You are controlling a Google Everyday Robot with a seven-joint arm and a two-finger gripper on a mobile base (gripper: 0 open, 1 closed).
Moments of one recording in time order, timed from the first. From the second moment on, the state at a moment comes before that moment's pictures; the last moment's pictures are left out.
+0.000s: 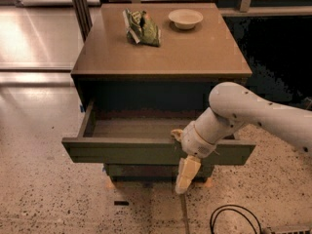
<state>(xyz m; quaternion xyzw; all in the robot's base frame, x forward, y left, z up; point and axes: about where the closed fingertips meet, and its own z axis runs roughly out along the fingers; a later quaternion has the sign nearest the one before) 0.458 -0.059 0.657 -0.68 0.67 0.25 0.16</state>
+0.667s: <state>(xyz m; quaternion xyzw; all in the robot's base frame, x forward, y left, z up) 0.423 -0.049 0.668 -0.67 0.68 0.26 0.15</state>
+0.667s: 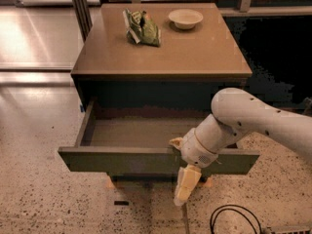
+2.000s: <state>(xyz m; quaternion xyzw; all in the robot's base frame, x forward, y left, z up) 0.396 -0.029 0.665 -0.69 0.66 0.28 0.10</state>
